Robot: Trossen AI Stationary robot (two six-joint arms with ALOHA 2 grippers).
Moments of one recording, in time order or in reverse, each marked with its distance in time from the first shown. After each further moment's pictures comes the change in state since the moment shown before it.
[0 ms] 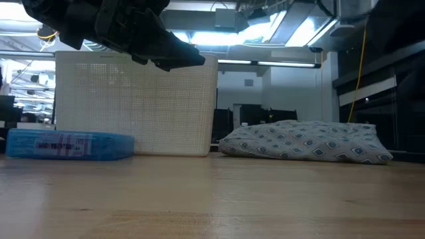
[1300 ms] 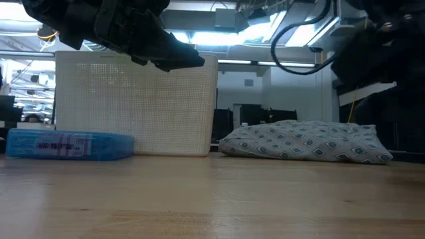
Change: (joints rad) left arm 0.000 0.000 0.000 -0.007 0.000 0.003; right arm -0.186 0.065 0.000 -0.106 -0.170 -0.407
